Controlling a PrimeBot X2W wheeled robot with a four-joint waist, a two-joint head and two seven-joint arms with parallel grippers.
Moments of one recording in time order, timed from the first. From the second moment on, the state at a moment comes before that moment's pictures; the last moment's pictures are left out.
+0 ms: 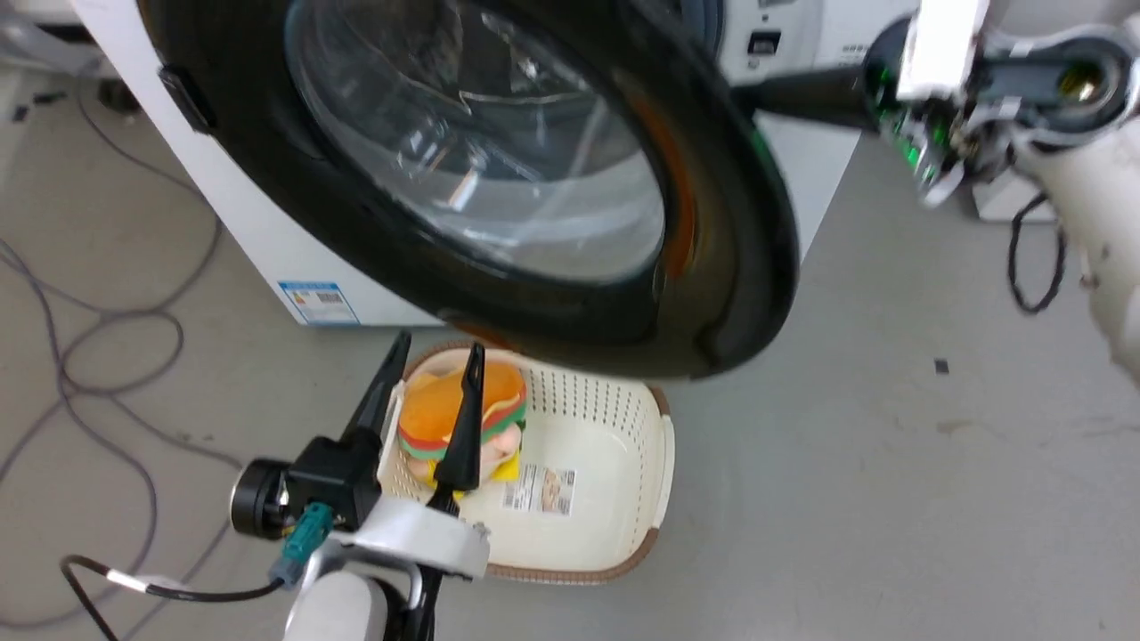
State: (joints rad) left arm -0.19 0.05 -0.18 0.13 -0.14 -0.06 -0.26; right arm -1.35 -0.30 0.76 0.91 1.80 0.13 0.92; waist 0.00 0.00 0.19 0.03
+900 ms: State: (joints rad) left arm -0.09 0.05 -0.15 0.18 -0.13 -0.05 -0.26; right arm -1.02 -0.34 0.86 0.47 1.91 0.13 0.87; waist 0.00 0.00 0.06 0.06
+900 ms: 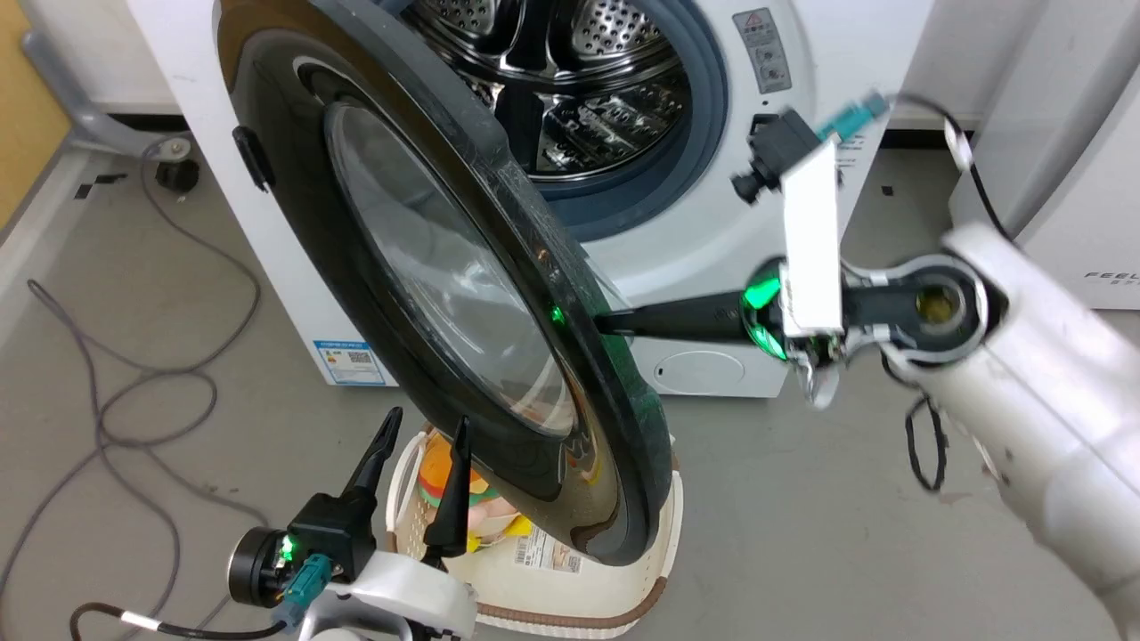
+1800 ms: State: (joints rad) left arm -0.05 0.05 -0.07 0.20 -0.14 -0.04 -0.26; right arm -0.28 -0.51 0.65 0.42 1.39 0.13 -0.24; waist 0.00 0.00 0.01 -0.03
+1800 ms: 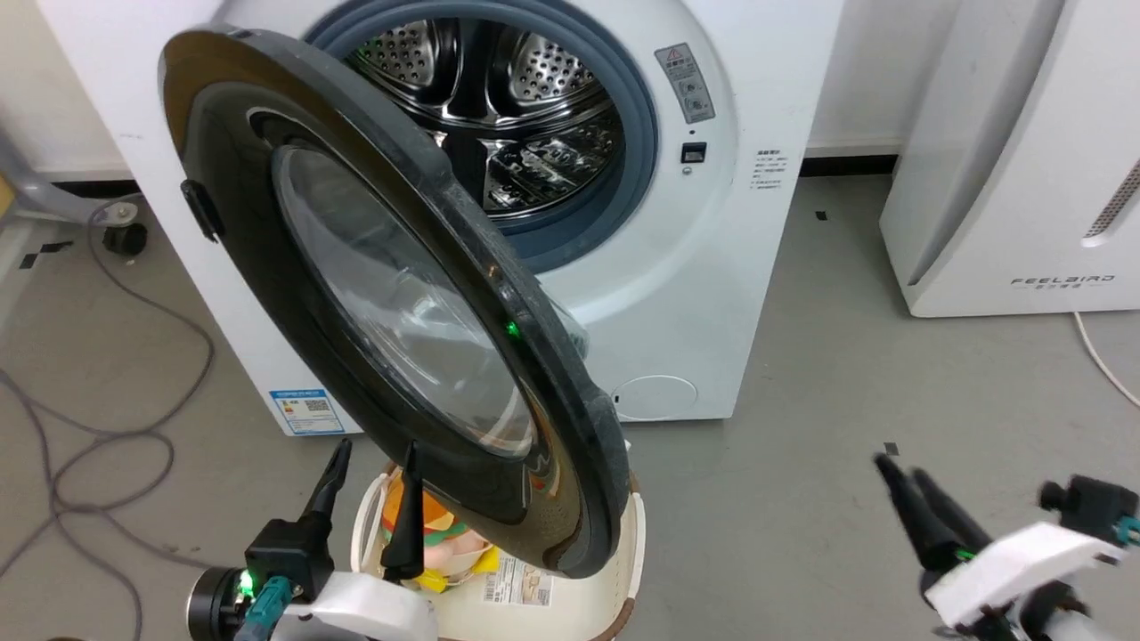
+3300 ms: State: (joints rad) left arm -0.05 0.07 -0.05 0.23 -0.18 -0.04 -0.25; right arm 0.14 -0.06 -0.03 -0.10 0.08 0.13 -0.09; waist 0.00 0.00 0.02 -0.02
